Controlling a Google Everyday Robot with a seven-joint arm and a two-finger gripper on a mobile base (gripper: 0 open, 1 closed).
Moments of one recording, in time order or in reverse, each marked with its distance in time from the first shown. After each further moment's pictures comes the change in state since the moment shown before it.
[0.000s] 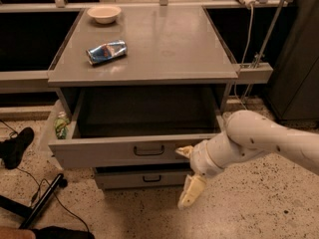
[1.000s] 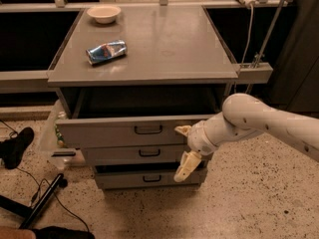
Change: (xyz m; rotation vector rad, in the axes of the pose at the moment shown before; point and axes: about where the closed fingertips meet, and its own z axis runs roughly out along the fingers) arm -0.009 -0.078 -0.004 0.067 -0.049 -0.011
